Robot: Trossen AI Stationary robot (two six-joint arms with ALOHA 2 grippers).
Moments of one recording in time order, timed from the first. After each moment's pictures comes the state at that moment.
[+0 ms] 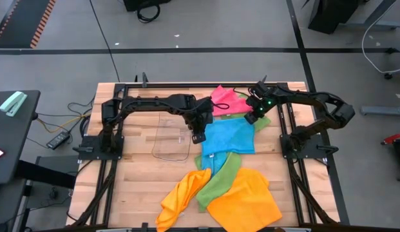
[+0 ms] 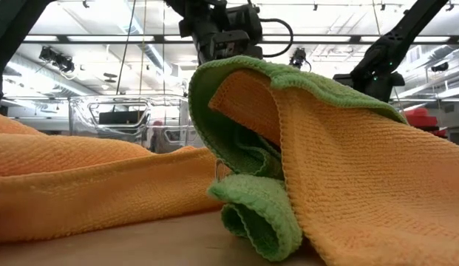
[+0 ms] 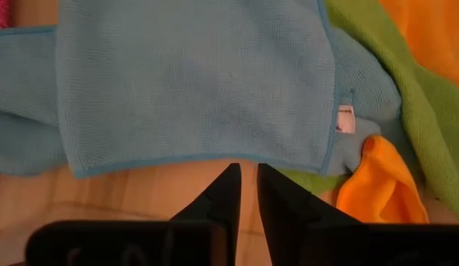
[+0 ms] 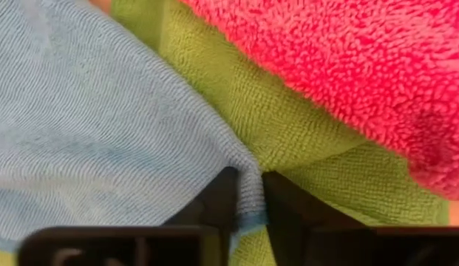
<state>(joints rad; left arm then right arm) 0.19 1.98 1.65 -0.85 0.29 -0.07 -0.85 1.39 0.66 -0.58 -0.38 0.07</state>
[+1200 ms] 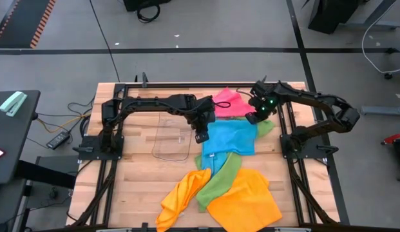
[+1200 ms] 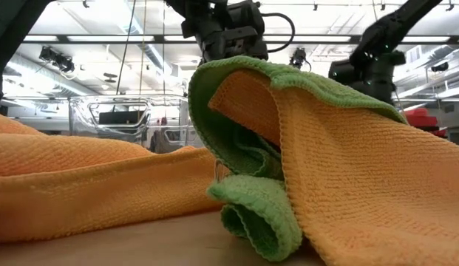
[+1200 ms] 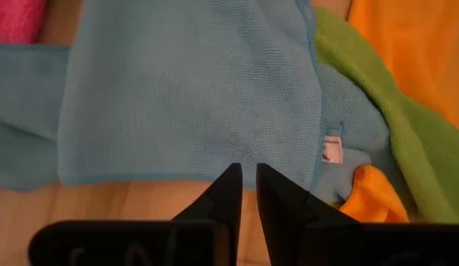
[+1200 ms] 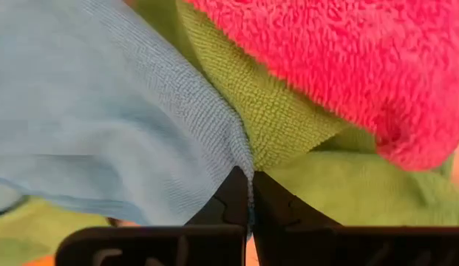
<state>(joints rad) 0.19 1.98 1.65 -0.76 0.29 -0.12 -0.77 1.32 0.75 -0.89 -0.37 0.31</state>
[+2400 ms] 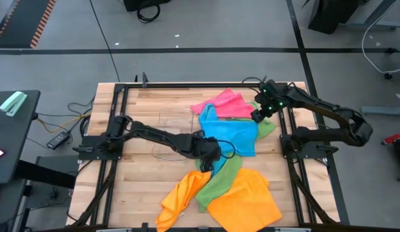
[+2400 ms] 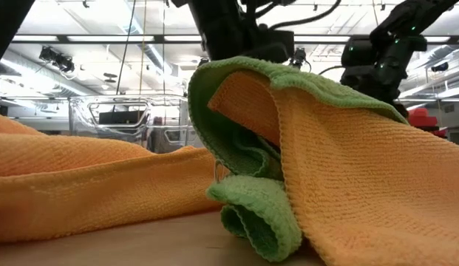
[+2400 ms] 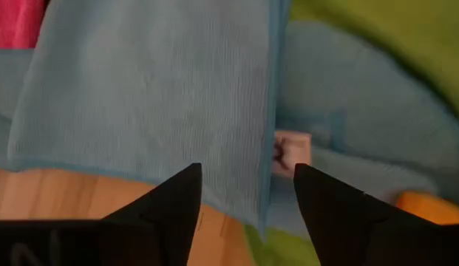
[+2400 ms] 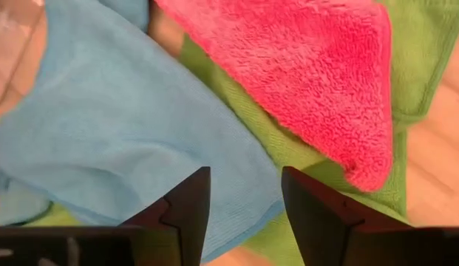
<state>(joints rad) -0.18 2.09 1.65 -0.69 -0.32 -0.31 -0.78 1.05 0.71 -0.82 -0.32 0.29</state>
